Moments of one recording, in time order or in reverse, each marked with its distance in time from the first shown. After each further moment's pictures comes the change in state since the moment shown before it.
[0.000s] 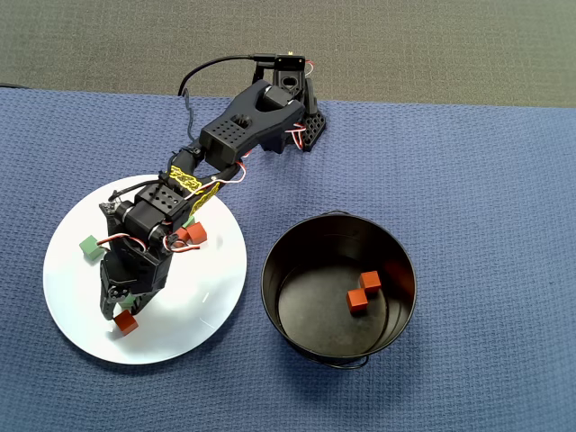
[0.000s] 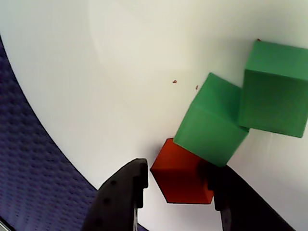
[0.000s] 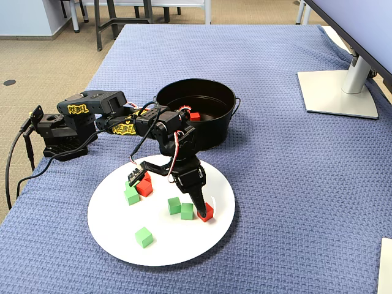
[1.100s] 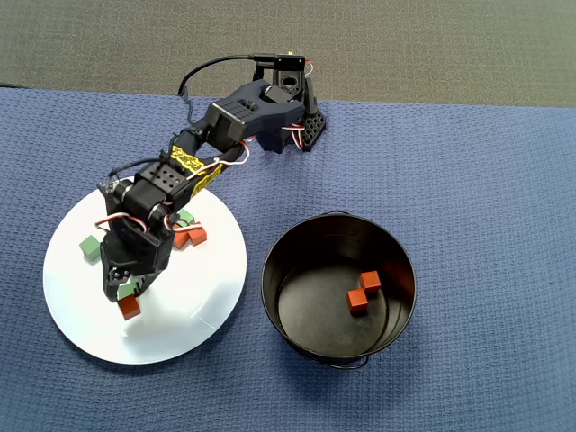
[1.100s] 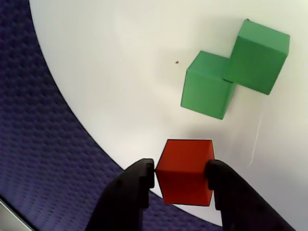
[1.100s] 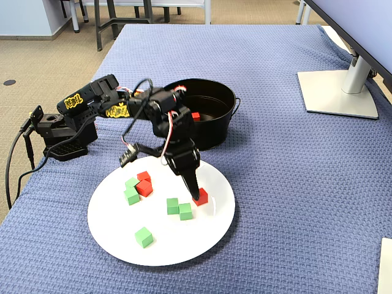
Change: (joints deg) arm 0.2 15.2 12.7 4.7 -1.3
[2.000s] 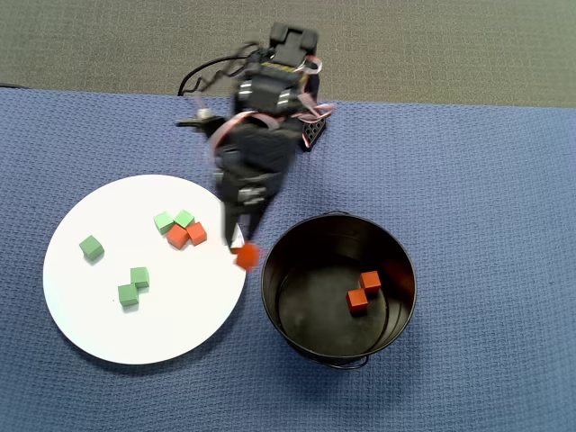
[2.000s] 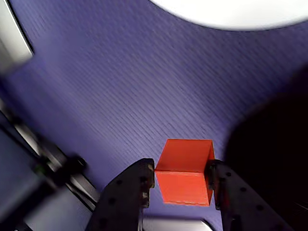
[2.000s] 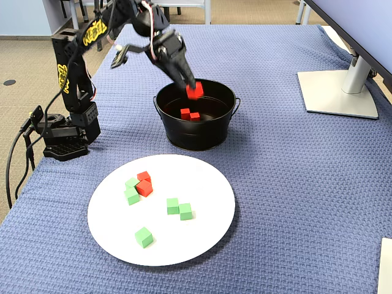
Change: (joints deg) arm -26.5 55.7 39.6 3.9 -2.5
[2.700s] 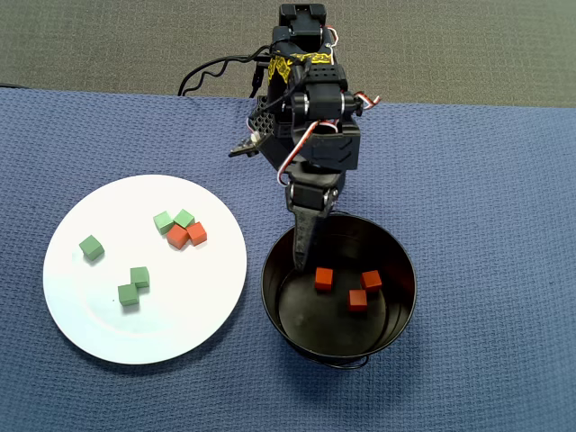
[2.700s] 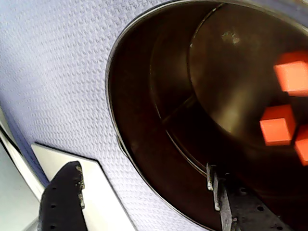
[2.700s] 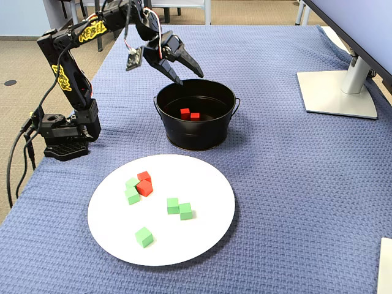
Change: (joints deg) arm -12.4 14.0 26.3 -10.9 -6.9
